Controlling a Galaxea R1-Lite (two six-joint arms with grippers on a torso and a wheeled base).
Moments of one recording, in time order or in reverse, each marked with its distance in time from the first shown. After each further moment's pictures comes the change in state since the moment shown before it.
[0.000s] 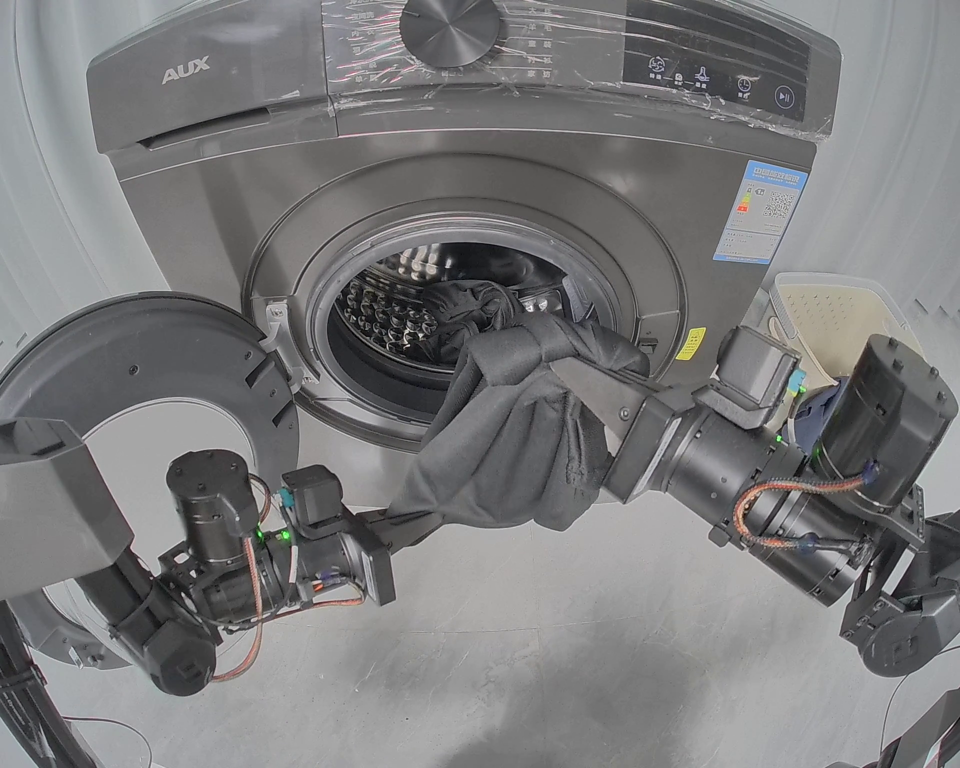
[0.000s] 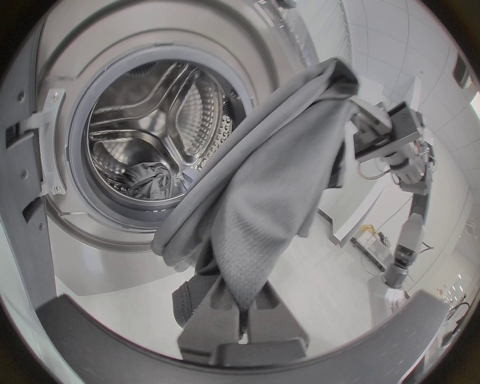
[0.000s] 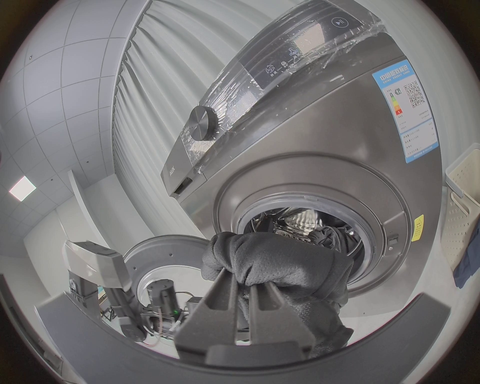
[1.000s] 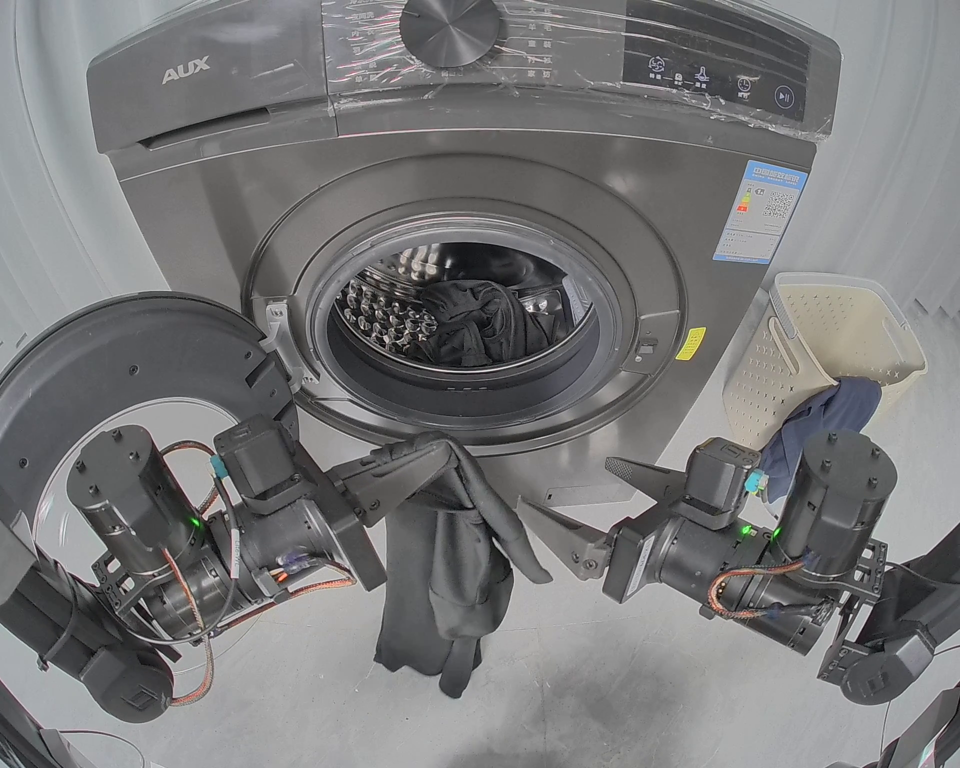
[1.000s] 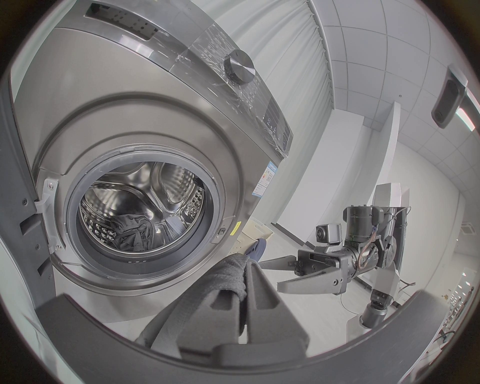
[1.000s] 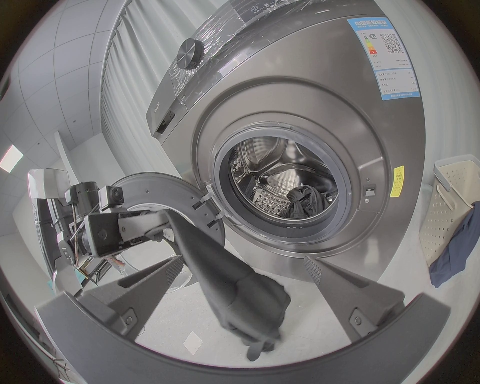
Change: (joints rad) left arm -0.126 -0.243 0.055 -0.093 0.098 -0.106; right arm -0.033 0.065 0.179 0.000 0.008 -0.085
